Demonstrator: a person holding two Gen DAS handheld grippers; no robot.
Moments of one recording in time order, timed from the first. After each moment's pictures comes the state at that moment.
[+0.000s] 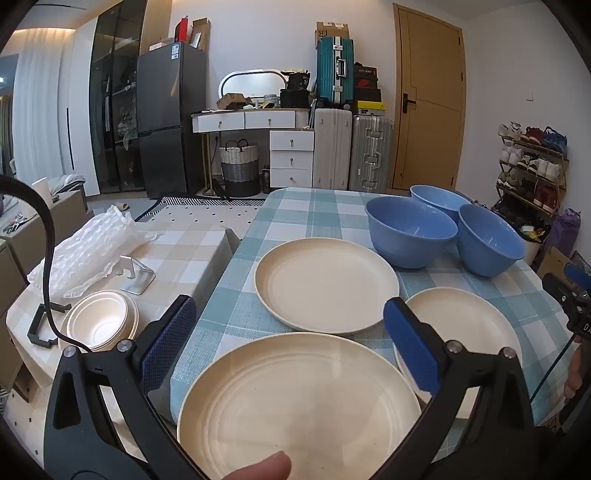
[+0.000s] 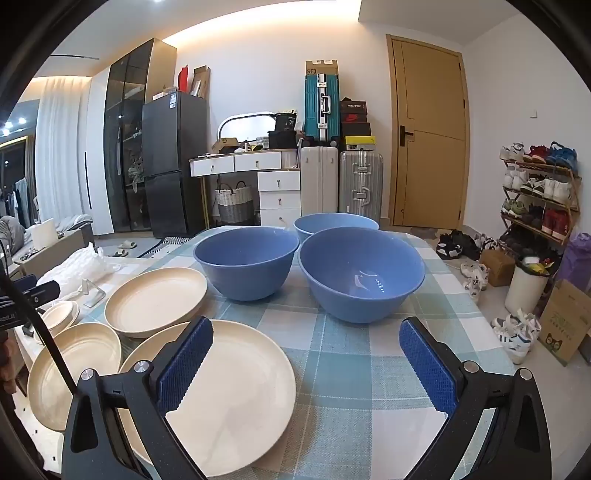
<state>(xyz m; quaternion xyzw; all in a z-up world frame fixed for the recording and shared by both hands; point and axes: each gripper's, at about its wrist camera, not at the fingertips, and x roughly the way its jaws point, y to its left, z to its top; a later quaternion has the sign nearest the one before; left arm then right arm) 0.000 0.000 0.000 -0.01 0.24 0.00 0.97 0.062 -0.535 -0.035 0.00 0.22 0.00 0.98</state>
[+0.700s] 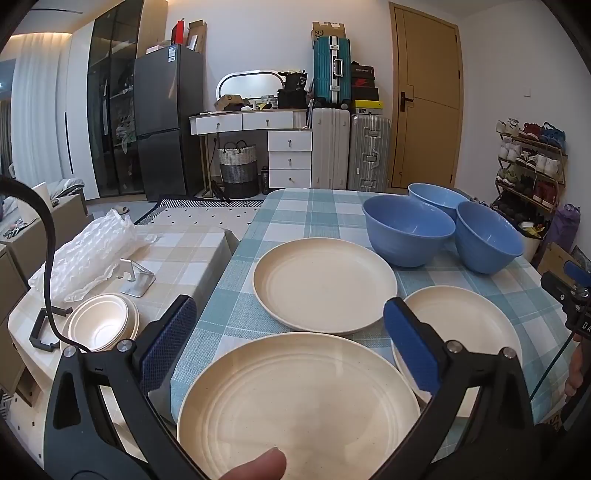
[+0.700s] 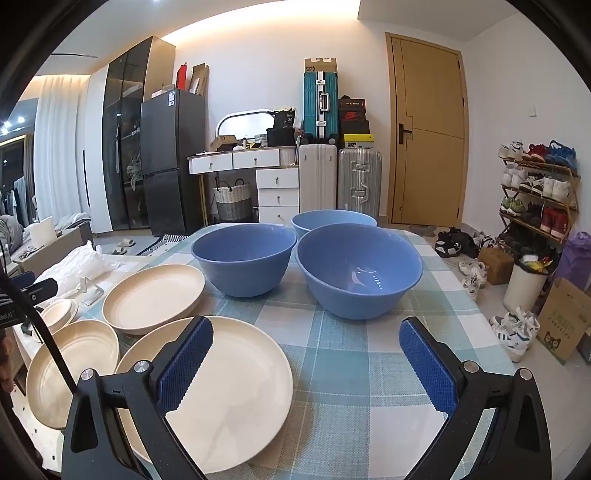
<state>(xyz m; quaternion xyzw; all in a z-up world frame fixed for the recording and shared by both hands) 0.000 0.000 0.000 -0.01 0.25 0.00 0.97 0.061 -0.538 -0.035 0.00 0.22 0.00 0.97</state>
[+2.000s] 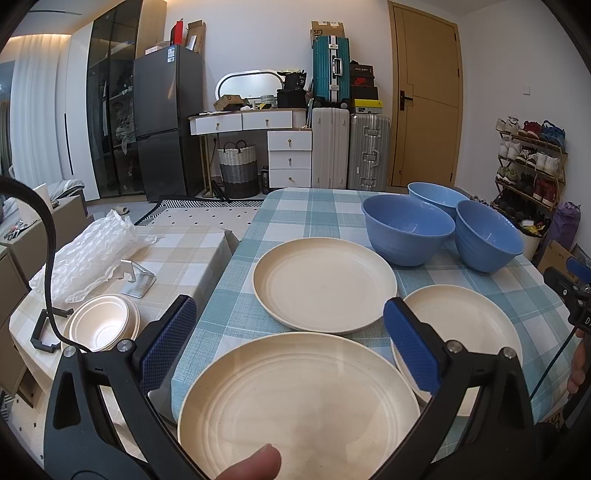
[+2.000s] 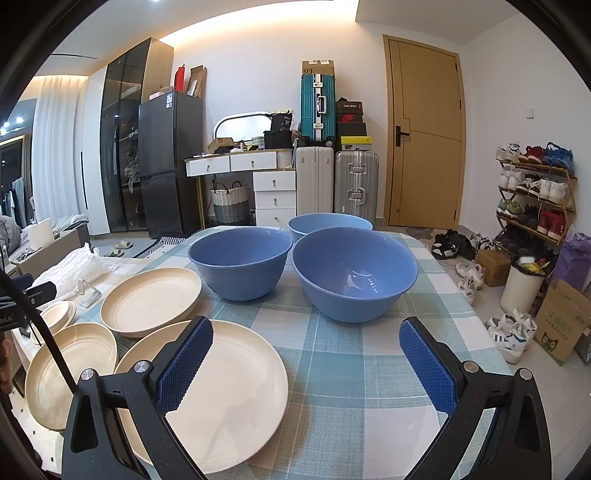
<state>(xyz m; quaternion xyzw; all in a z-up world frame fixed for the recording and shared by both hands) 0.000 0.000 0.000 0.00 0.25 0.00 0.97 0.058 -0.539 -0.030 -0.01 0.22 0.00 0.98</state>
